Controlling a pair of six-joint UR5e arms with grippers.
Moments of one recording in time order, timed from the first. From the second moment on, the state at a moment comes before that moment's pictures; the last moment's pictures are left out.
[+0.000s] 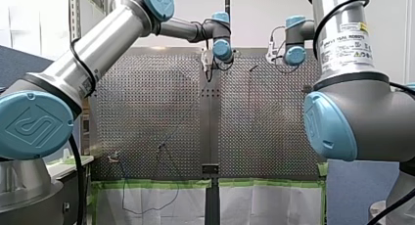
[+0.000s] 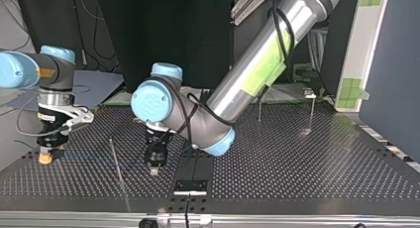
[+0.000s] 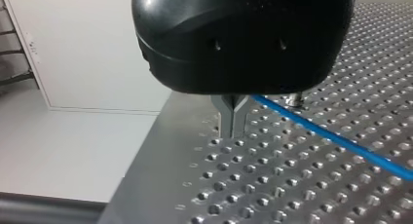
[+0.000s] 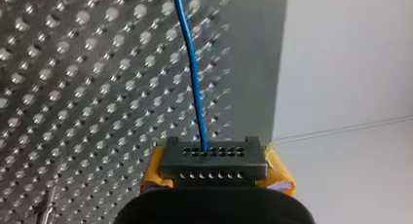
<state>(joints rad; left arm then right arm) -0.67 -2.27 -0.74 -3.16 -2.00 -1.65 1.77 -1.26 1.43 -0.37 1.59 1.66</state>
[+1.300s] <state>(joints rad) -0.64 -2.34 -0.84 -3.10 -1.98 -1.65 1.75 -1.11 1.44 -0.38 1.57 1.67</state>
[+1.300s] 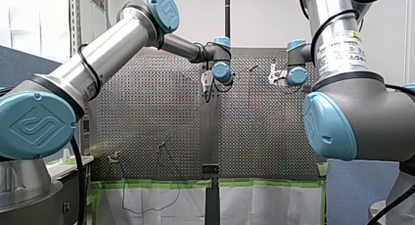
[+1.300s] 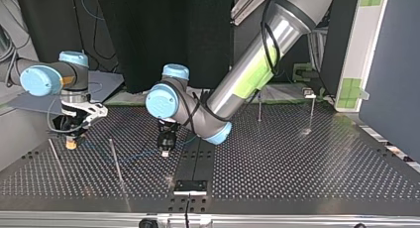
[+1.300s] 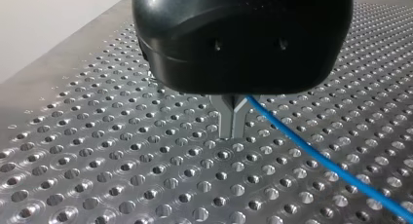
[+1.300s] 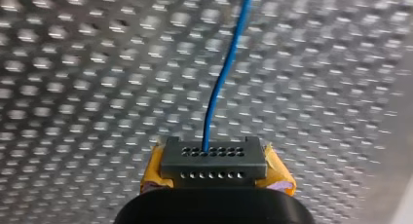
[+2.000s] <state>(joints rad) -0.64 -2.34 -0.85 -3.10 -1.96 -1.63 1.78 -1.04 1.47 -0.39 1.58 1.66</state>
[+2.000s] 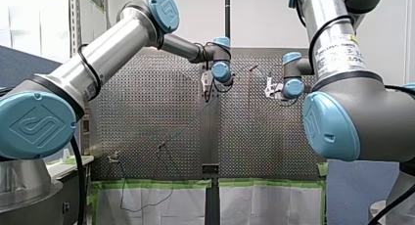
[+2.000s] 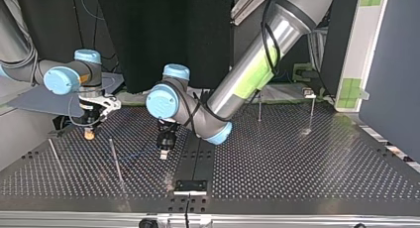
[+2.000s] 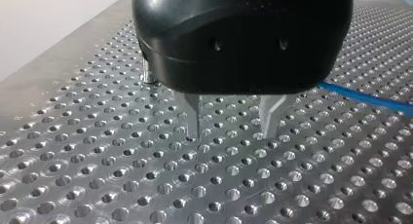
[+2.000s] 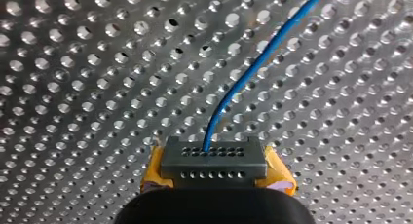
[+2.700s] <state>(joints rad) -0.64 -2.34 -0.85 -3.11 -1.93 -1.65 1.78 -0.98 1.50 -0.42 1.58 1.66</state>
